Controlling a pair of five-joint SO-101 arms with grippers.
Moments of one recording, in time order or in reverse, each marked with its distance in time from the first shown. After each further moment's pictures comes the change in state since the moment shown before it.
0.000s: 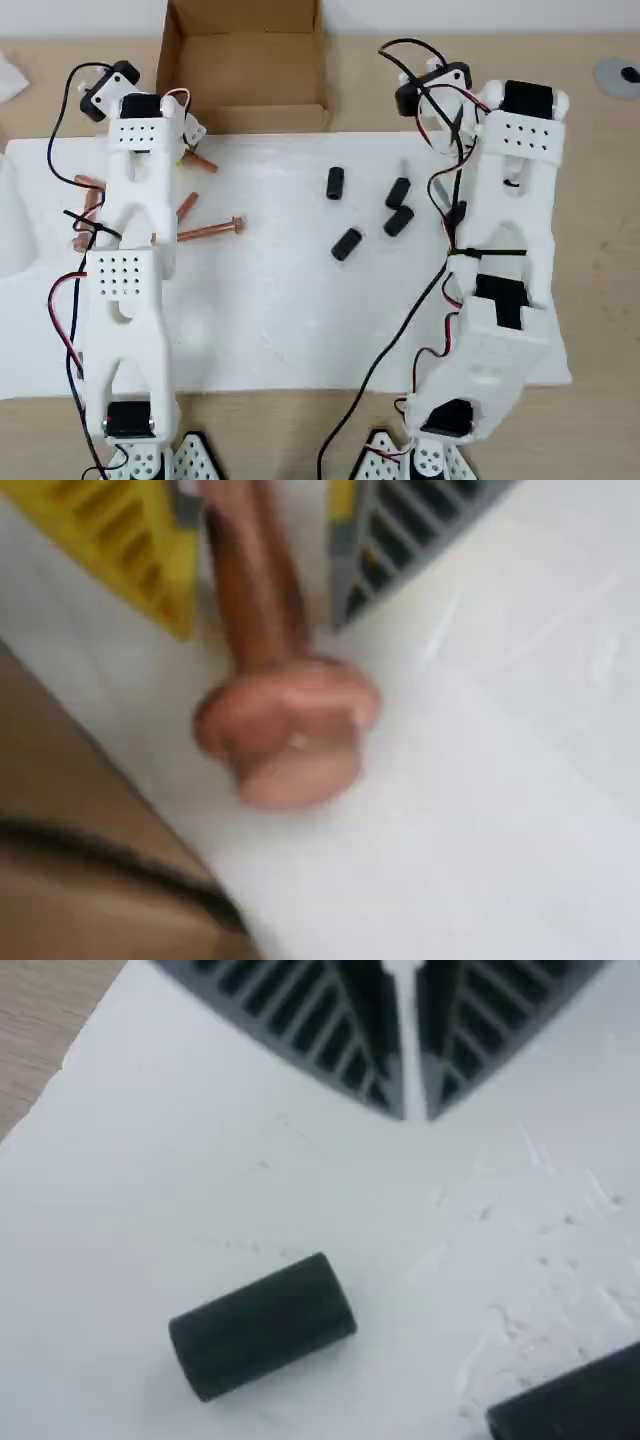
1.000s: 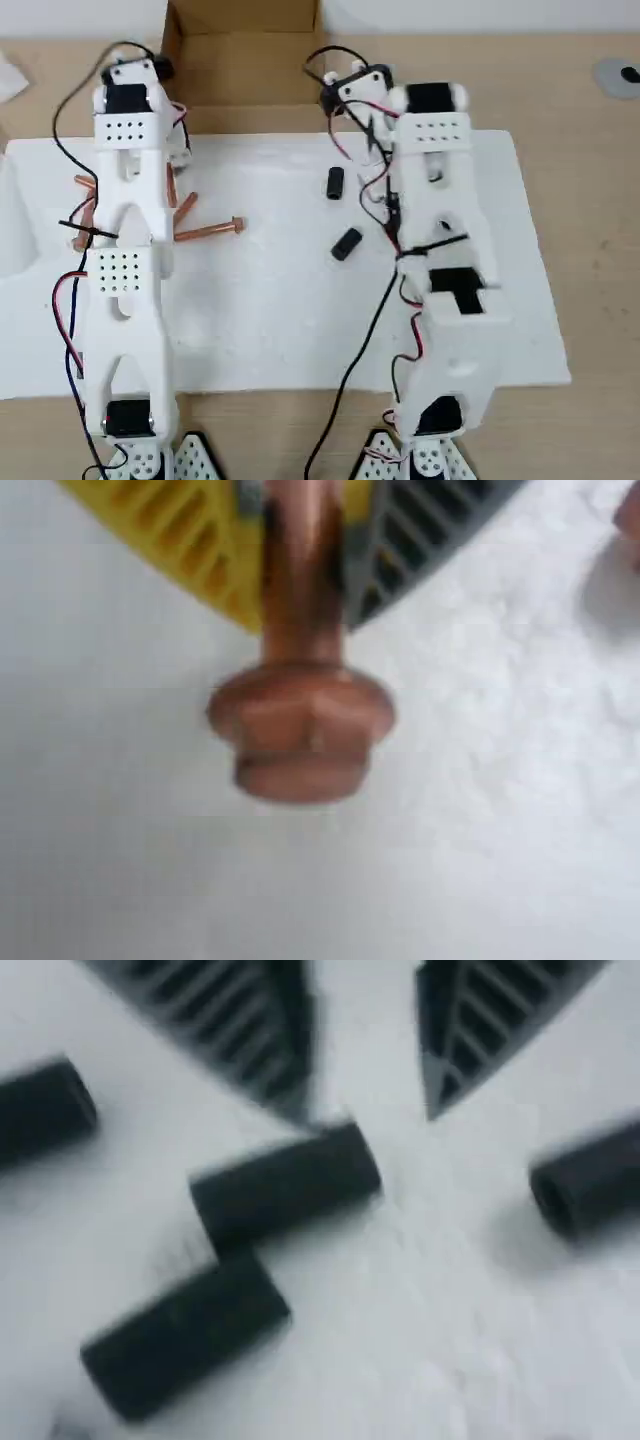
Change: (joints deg) left arm -1.0 1.7 -14.7 23.1 -37.7; right arm -16.5 4.8 1.0 -6.7 -16.9
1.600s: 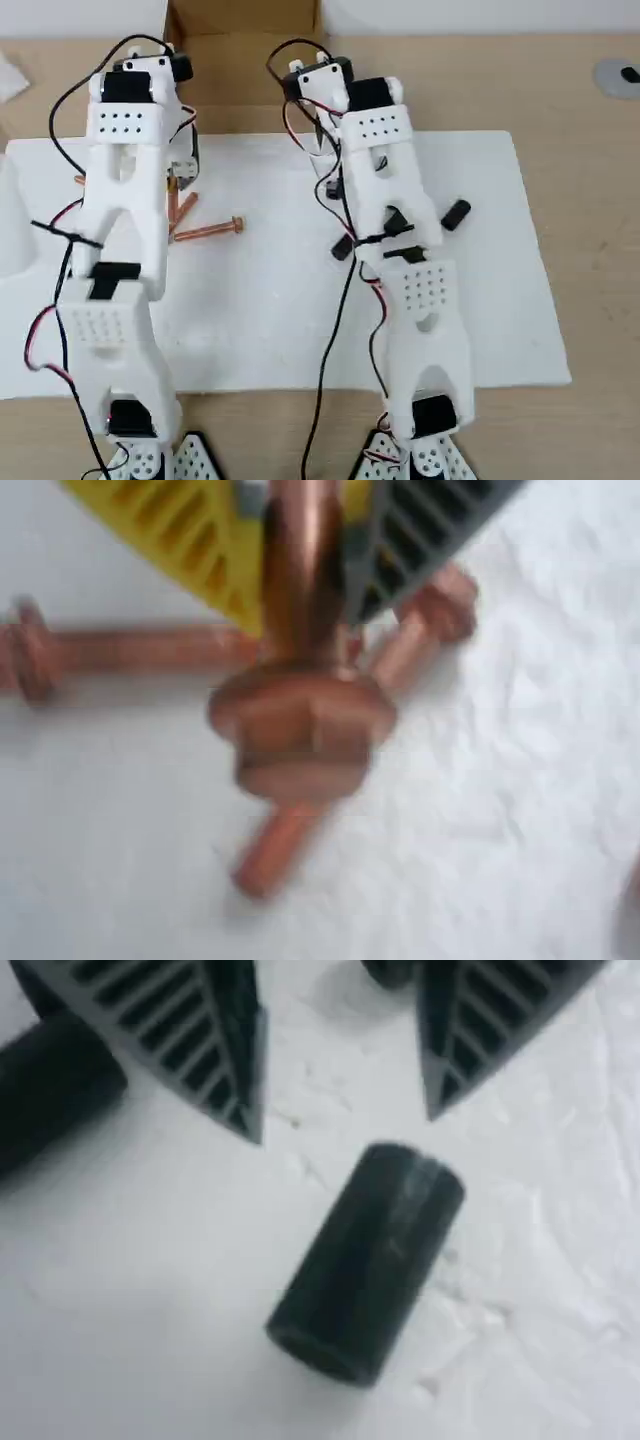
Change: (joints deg) left arm 4.7 -37.1 39.4 0.0 -1.6; right arm -7.6 24.4 -31.8 6.0 -12.5
